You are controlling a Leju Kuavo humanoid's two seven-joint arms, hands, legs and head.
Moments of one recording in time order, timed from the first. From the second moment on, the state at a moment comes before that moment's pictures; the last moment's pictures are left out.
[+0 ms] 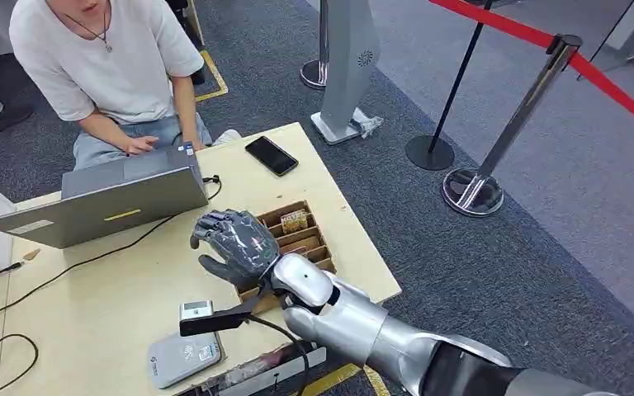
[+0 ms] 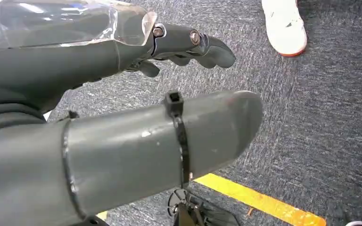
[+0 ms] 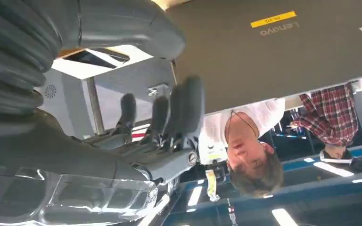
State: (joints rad) left arm -0.13 -0.23 0.98 -0.19 -0.79 0.58 -0.04; right arm -0.42 -0.06 0.65 -1.21 1.00 -0.35 -0.13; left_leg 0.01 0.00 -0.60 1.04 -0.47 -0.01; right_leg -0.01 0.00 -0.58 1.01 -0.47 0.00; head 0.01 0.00
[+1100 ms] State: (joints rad) left arm -0.12 -0.23 0.98 -0.19 -0.80 0.57 -0.04; right arm -0.43 -0.06 0.65 -1.05 1.03 -0.35 -0.08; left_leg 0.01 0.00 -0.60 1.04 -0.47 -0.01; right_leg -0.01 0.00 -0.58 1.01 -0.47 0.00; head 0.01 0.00
